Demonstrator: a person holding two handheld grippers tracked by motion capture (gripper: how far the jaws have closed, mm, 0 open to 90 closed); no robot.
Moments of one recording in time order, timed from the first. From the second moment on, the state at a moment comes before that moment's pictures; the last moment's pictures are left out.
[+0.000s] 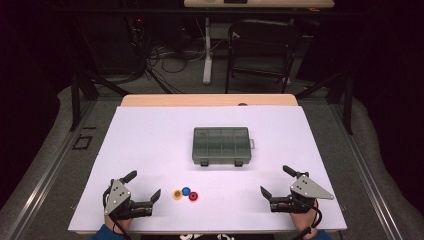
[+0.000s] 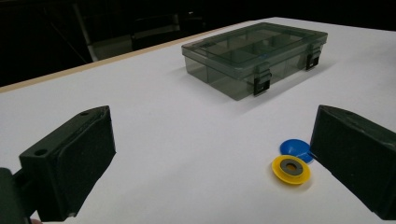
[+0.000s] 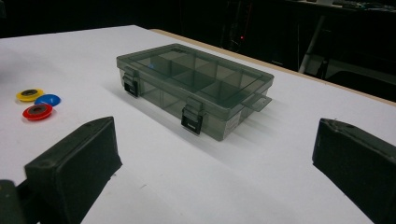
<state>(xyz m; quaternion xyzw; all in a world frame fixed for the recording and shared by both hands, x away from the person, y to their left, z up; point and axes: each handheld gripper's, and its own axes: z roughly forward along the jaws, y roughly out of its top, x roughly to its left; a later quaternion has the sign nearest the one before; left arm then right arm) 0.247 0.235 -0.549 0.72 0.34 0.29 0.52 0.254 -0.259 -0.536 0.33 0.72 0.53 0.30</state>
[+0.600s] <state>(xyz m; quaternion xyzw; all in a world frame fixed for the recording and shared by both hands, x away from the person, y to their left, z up) 0.270 0.217 -0.536 0.74 0.31 0.28 0.53 0.275 -0.246 -0.524 0.32 0.75 0.51 0.29</state>
